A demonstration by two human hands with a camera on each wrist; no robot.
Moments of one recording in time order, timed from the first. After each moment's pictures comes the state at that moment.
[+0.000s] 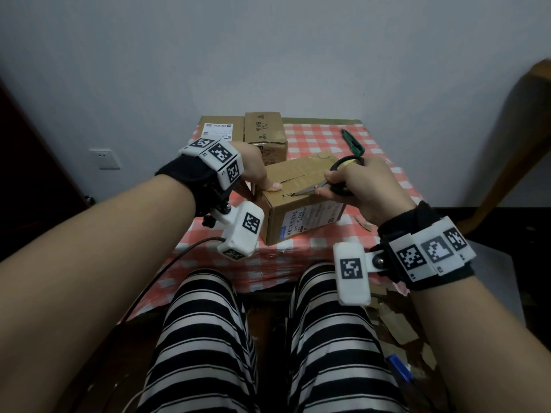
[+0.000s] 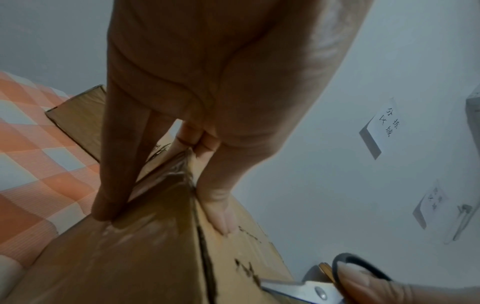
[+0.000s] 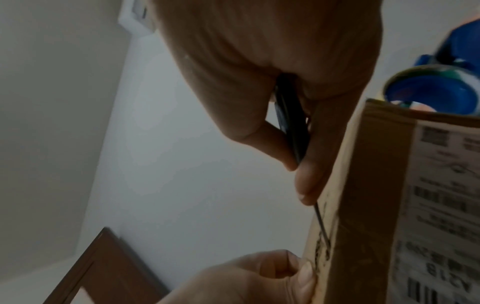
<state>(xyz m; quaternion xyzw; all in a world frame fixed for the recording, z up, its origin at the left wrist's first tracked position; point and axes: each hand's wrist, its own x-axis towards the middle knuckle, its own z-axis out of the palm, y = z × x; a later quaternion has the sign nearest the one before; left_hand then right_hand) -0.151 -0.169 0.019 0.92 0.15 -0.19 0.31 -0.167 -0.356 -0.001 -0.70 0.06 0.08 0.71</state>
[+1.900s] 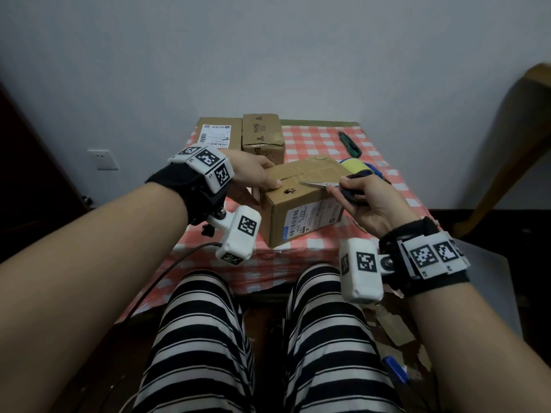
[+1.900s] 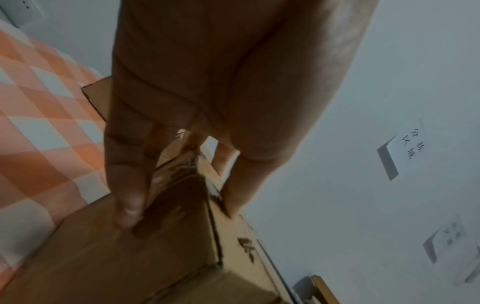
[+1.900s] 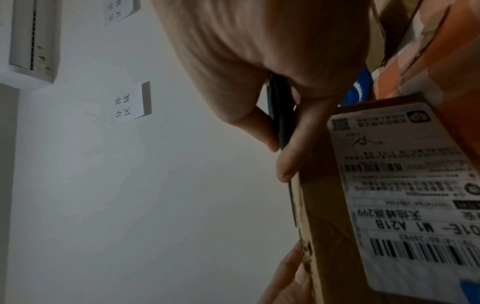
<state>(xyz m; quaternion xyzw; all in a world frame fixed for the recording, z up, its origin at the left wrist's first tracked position) -0.159 -0.165 0.011 0.87 0.11 -0.22 0.43 -0.158 -0.374 -0.025 -0.50 0.15 0.09 0.85</state>
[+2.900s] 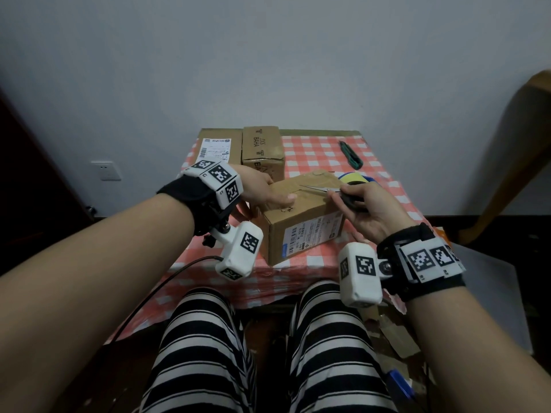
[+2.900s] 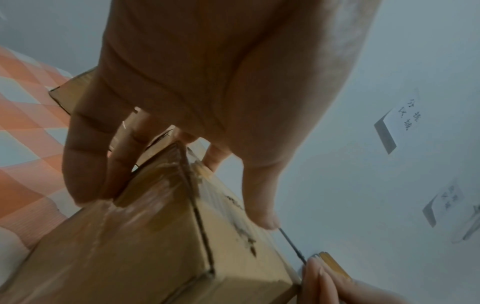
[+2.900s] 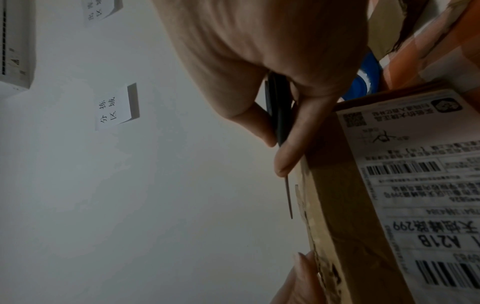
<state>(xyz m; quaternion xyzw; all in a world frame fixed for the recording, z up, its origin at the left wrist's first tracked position) -0.143 -0.175 0.024 0.92 0.09 -0.27 0.28 -0.136 -0.375 -0.016 -0.47 0.16 0.11 0.86</state>
